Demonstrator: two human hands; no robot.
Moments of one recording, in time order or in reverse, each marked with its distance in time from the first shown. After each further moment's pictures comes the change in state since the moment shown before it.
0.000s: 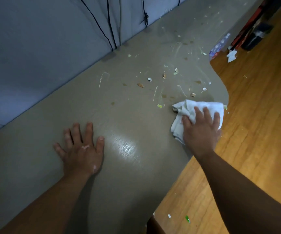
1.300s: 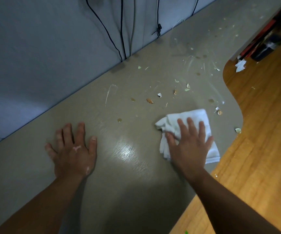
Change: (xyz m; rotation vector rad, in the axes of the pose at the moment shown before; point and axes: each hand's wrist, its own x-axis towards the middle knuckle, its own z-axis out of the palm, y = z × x) left_hand 0.058 -0.013 -0.014 -0.003 0.126 -0.037; right_hand -0.002 -0.058 0.023 -0.035 0.127 -0.260
